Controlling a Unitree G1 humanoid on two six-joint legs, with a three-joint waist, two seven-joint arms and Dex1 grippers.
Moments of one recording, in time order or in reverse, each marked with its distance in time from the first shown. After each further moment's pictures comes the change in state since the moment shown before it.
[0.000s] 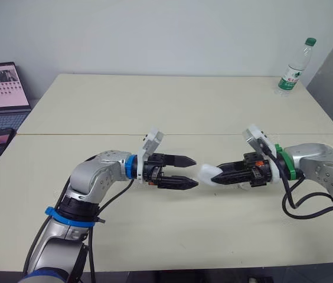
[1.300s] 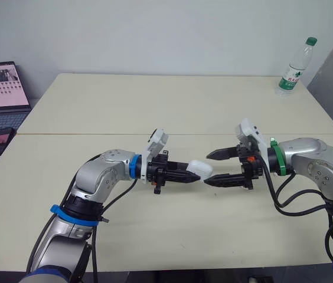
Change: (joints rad) left arm -0.013 -0.020 -0.021 0.020 0.044 -0.048 -0.023; right arm -0.037 0.071 -0.038 -0.041 -0.139 0.031 -0.062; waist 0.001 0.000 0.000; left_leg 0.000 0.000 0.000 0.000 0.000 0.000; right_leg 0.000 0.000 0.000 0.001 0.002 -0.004
